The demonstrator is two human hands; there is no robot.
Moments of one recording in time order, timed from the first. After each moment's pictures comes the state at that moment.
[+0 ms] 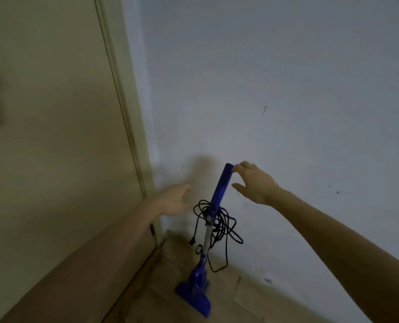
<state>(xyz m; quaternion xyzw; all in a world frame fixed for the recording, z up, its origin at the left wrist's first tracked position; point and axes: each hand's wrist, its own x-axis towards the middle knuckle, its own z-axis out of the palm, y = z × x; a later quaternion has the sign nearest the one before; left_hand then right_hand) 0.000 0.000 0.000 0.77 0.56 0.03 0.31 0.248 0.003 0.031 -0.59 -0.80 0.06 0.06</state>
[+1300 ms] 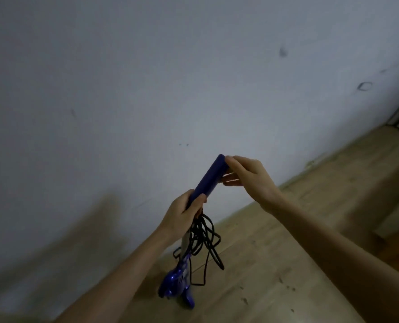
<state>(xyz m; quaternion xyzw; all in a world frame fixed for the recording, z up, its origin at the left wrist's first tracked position) 0.198 -0.030 -0.027 0.77 0.09 0.09 0.63 0.313 -0.182 0.048 -0.74 -0.28 0.18 0.58</state>
